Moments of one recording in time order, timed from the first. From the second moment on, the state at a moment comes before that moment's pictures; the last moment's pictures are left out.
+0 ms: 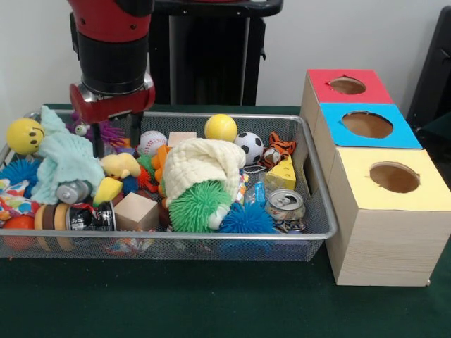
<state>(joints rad) -0.64 -0.61 0.34 1.48 -0.58 0.85 1.11</state>
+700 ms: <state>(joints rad) -0.59 -0.47 0.23 1.45 -0.58 0.81 1.11</state>
